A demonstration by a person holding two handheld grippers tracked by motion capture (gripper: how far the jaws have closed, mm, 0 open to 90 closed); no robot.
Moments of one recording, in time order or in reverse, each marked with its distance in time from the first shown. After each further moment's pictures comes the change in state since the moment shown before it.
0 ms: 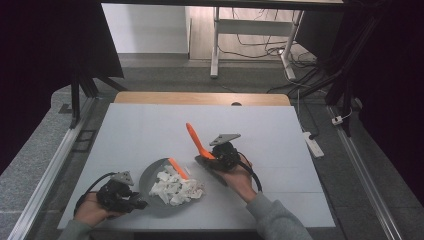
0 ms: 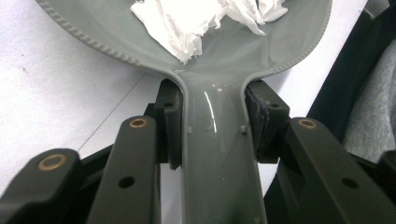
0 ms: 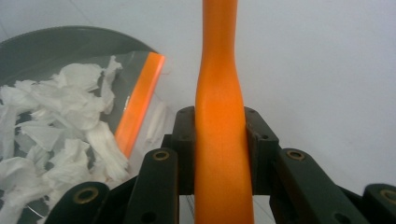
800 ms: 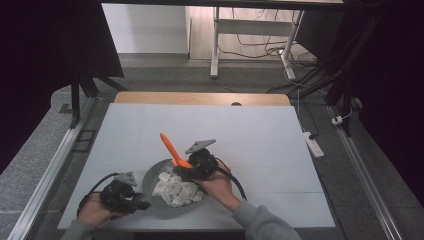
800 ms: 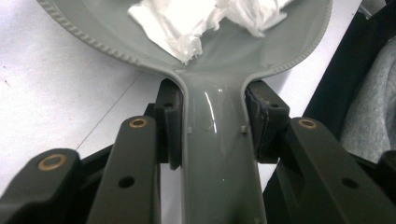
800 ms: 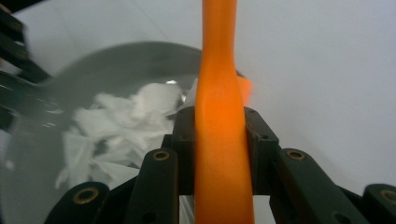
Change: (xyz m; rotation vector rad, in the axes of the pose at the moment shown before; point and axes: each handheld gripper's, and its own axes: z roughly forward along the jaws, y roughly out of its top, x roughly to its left) left arm -0.004 0.005 0.004 0.007 -0.008 0.013; right arm 0.057 0.020 0.029 0.013 0.125 -0.042
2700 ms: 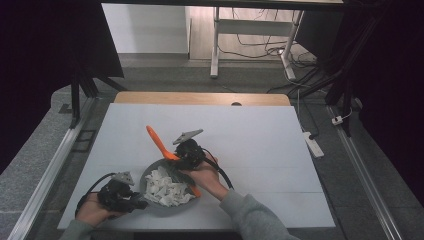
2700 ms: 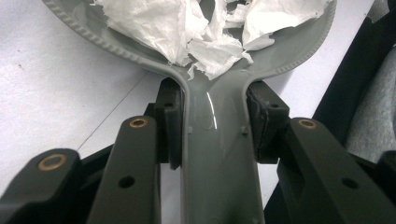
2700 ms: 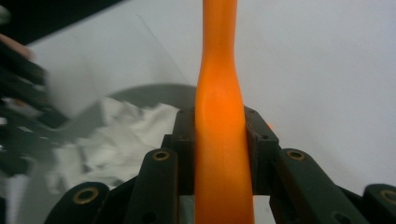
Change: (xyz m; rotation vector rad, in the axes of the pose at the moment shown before) left arm 0.007 -0.007 0.000 -0.014 0.004 -0.033; right arm -0.006 0.032 0.022 -0.036 0.088 -0.005
